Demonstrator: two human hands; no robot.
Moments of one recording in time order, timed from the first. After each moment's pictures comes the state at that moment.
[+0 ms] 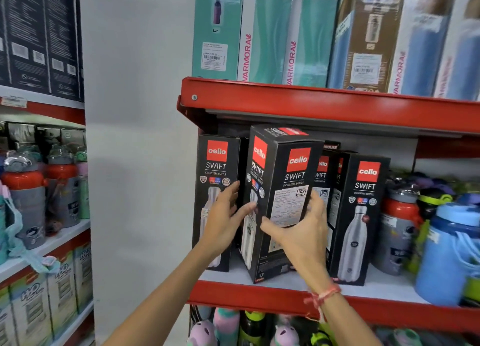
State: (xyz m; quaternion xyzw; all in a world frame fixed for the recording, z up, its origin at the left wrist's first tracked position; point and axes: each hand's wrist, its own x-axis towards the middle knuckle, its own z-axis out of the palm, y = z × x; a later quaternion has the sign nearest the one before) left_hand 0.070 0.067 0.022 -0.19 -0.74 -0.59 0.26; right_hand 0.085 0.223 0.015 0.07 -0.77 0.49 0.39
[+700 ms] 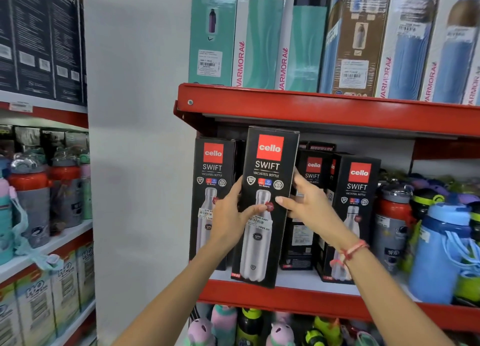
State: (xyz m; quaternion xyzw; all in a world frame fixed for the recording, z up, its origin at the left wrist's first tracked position) left_hand 0.078 0.093 0.031 -0.19 -0.77 -0.52 0.33; right_hand 0.068 0.272 0.070 0.27 -0.81 0.49 0.18
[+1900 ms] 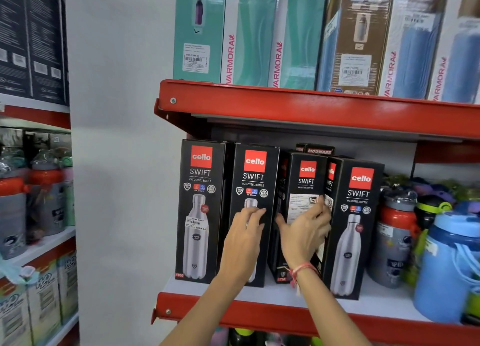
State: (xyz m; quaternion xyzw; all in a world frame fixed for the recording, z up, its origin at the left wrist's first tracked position) left_hand 0.038 0.137 -0.016 -0.17 -0.82 -0.27 0.48; right_hand -0.002 0.245 0.007 -0.12 -0.81 0.37 0.43
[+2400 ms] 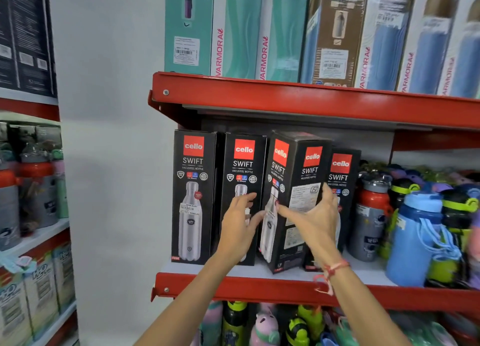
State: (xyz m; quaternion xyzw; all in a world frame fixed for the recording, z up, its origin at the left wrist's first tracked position) left_hand 0.064 0.141 -0.001 -0.18 -0.80 -0.49 0.31; right_hand 0.062 0.298 0.025 -0.01 -0.79 0.49 0.38
